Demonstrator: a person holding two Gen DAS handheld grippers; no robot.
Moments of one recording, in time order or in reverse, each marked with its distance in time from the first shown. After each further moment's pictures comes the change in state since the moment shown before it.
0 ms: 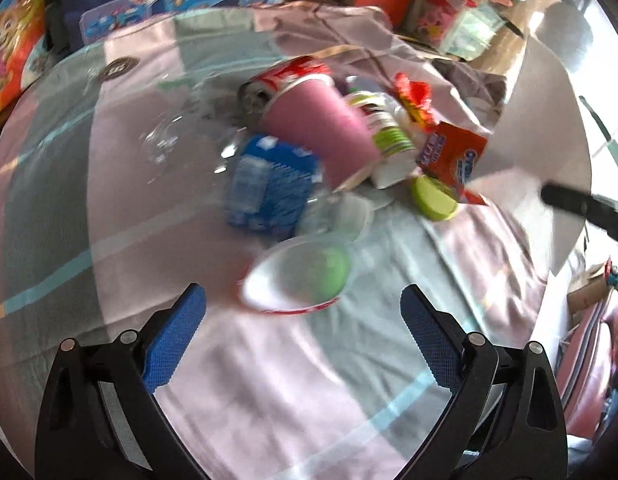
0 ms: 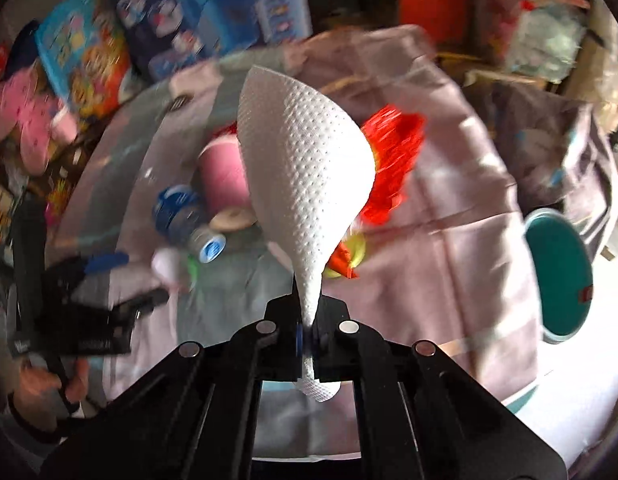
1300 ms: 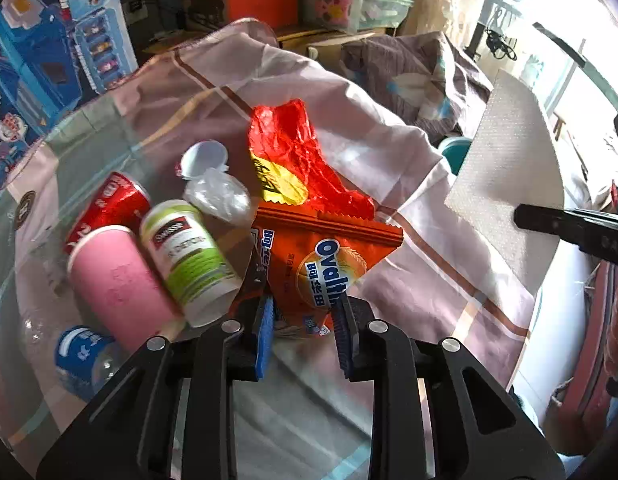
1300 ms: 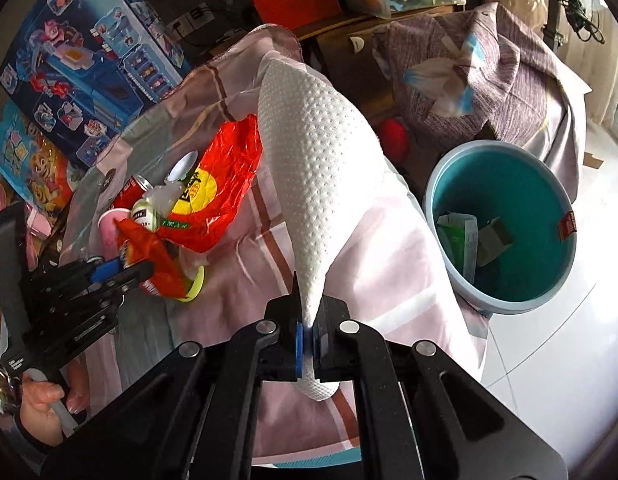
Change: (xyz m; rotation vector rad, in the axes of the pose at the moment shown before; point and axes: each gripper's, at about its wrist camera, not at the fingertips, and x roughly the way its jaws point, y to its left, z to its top) left arm 0.050 -0.152 0.082 0.278 -0.019 0.013; right arm 0.012 -0.176 -0.022 0.298 -0.024 0.046
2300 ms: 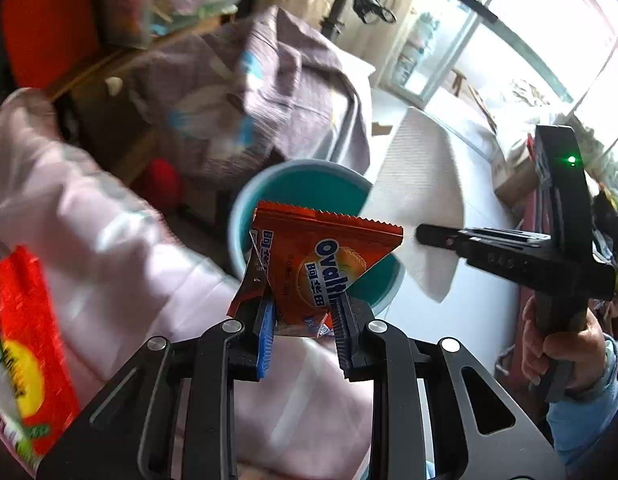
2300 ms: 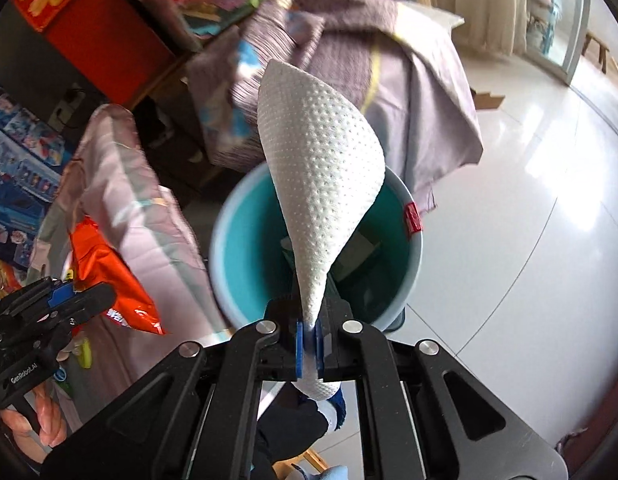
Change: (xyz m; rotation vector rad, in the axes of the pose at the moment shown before) left arm 0.082 -0.218 0.121 0.239 0.091 -0.366; right arm -0.021 -0.219 0.028 0.314 -0.003 -0.172
